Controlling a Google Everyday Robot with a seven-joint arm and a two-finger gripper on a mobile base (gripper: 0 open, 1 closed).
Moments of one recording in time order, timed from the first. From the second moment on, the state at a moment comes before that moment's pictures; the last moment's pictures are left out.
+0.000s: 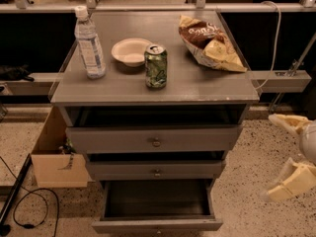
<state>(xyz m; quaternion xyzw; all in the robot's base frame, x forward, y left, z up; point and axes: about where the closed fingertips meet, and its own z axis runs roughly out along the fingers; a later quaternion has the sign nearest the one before) 0.376 -0.222 0.850 -0.52 0.78 0.14 0.33</state>
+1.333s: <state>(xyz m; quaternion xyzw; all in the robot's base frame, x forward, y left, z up) 0.386 -0.192 0.671 -0.36 0.82 0.20 0.40</state>
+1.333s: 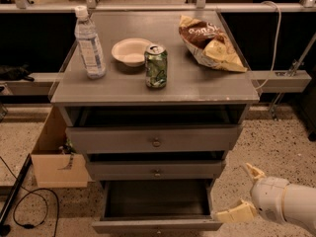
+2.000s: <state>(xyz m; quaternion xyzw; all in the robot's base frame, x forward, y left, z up) 0.395 -0.170 0.630 -0.36 0.82 0.23 0.38</state>
